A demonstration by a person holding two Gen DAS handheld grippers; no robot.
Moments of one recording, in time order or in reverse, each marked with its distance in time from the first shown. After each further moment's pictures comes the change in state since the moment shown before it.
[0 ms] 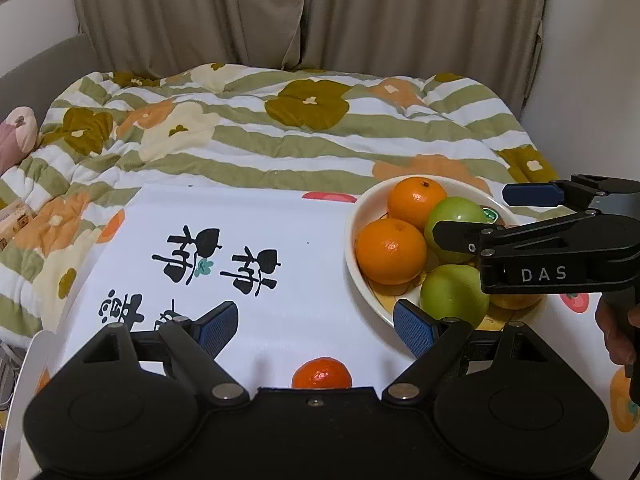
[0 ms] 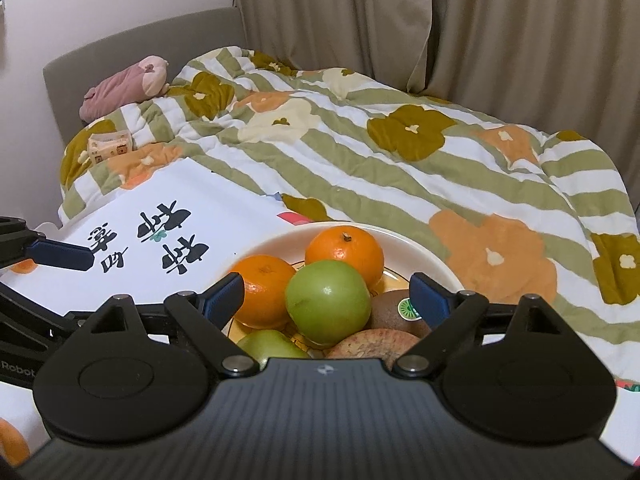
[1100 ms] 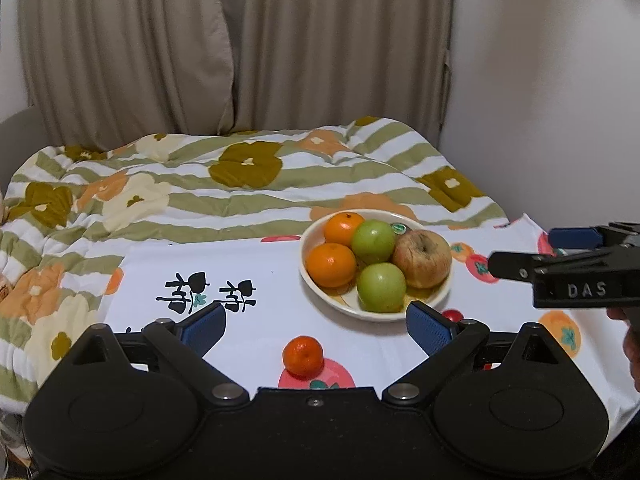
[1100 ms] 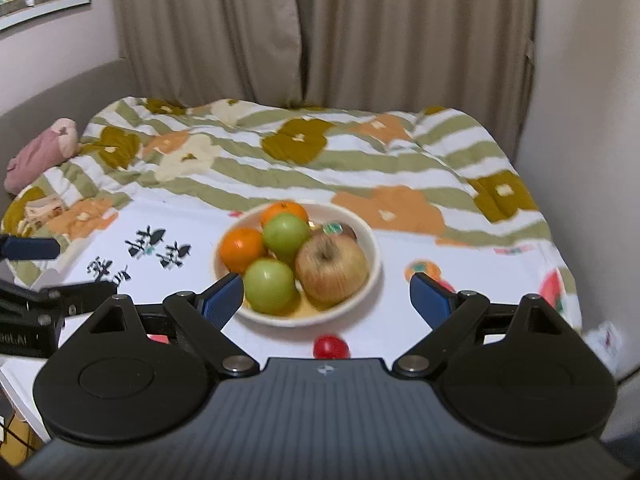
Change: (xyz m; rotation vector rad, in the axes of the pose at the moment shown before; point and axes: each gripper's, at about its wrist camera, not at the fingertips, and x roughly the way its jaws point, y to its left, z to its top) left arm -0.101 0.023 -0.034 0.173 -0.175 -0.188; right arm -0.166 0.062 -0.051 0.274 -0.050 -0.339
